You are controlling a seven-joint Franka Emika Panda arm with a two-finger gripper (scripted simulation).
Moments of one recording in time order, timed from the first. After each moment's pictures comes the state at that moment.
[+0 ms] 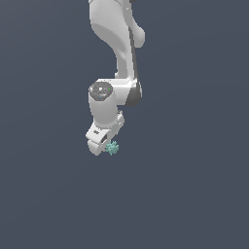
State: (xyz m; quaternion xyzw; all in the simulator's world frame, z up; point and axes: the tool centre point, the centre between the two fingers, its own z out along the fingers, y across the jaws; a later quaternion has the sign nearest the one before) arm -0.001 -0.068 0.099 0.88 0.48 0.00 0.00
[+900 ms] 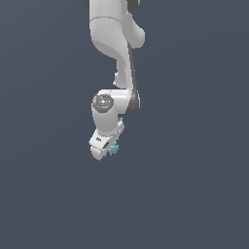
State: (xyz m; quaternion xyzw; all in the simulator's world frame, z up) arm -0.002 -0.068 0.050 0.87 0.49 0.00 0.00
